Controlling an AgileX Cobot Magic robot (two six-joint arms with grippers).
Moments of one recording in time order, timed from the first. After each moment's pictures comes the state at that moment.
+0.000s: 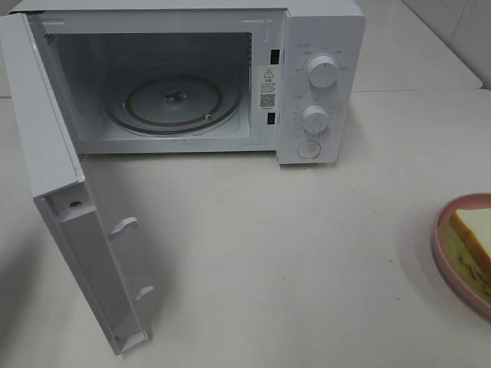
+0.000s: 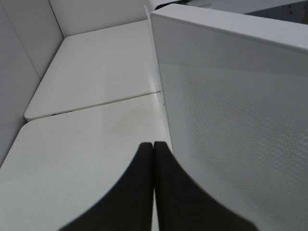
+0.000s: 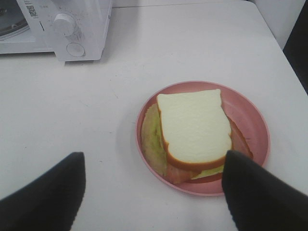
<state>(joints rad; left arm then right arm) -0.04 0.99 -0.22 0.12 -0.48 0.07 -0.01 0.00 -0.50 0.02 1.04 0.03</state>
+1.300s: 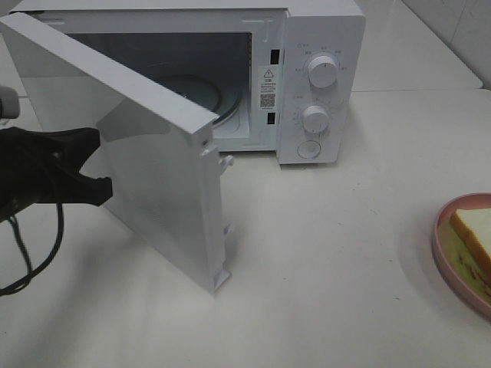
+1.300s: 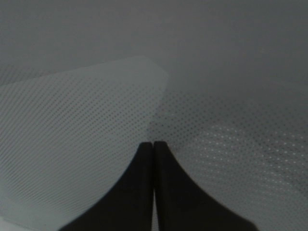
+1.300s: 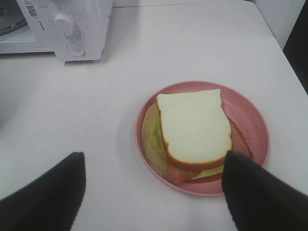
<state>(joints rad) -0.50 1.58 -0.33 -0.05 -0.95 0.02 -0.01 0.00 -0.50 0.02 1.04 0.03</state>
